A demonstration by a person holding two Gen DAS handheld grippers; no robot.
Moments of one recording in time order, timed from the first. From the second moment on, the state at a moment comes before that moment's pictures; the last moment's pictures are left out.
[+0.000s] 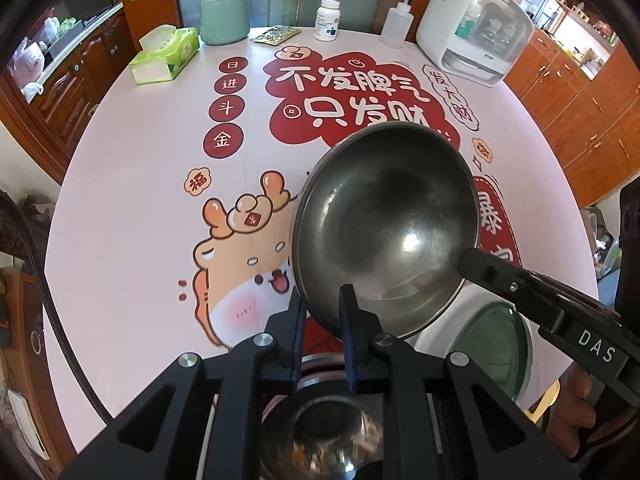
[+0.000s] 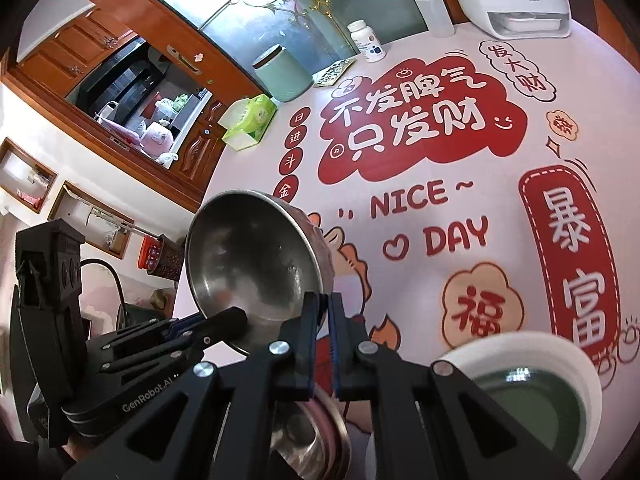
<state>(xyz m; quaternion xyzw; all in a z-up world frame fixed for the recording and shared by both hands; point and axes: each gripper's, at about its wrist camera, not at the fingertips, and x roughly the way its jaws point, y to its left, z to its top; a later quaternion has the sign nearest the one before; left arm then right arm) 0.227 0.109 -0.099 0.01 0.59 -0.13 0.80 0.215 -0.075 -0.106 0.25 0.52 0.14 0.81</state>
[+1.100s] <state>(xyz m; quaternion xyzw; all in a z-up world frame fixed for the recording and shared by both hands) 0.105 0.130 -0.123 0.05 0.63 -0.13 0.76 0.095 -0.046 -0.122 0.27 0.56 0.14 0.77</state>
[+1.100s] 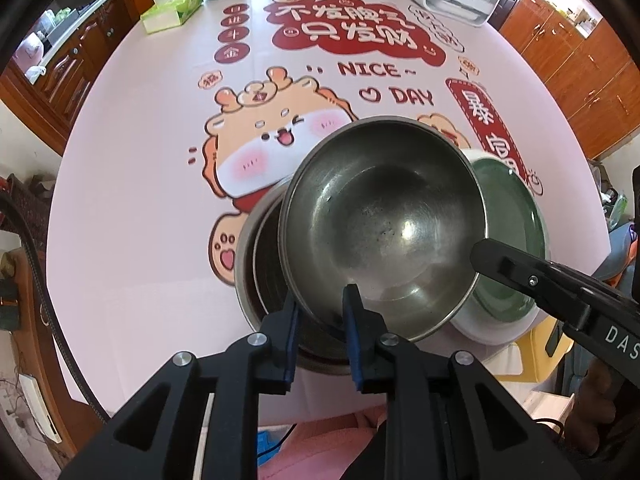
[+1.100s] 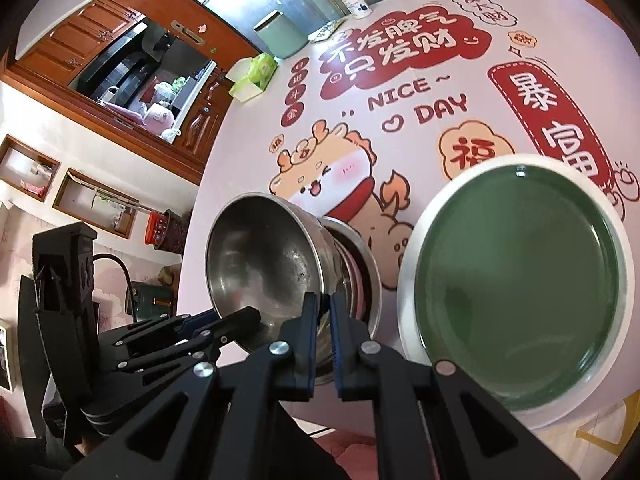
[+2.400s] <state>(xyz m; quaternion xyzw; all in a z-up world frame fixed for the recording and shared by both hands) 0.099 0.160 -0.123 -0.02 0.62 -0.13 0.77 0.096 -0.057 -0.154 0.33 0.60 0.11 0.72</state>
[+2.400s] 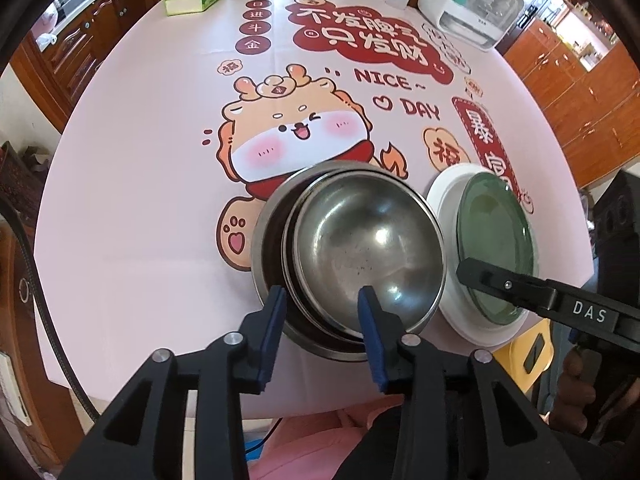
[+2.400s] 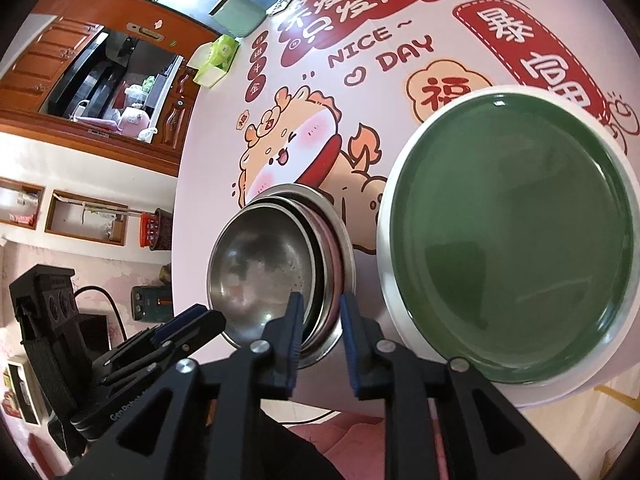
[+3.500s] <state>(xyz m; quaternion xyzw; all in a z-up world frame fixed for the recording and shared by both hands) 0.127 0.186 -0.179 -0.10 0.68 -0.08 0.72 0.109 -0.067 -0.213 0.45 0.65 0.13 0.60</state>
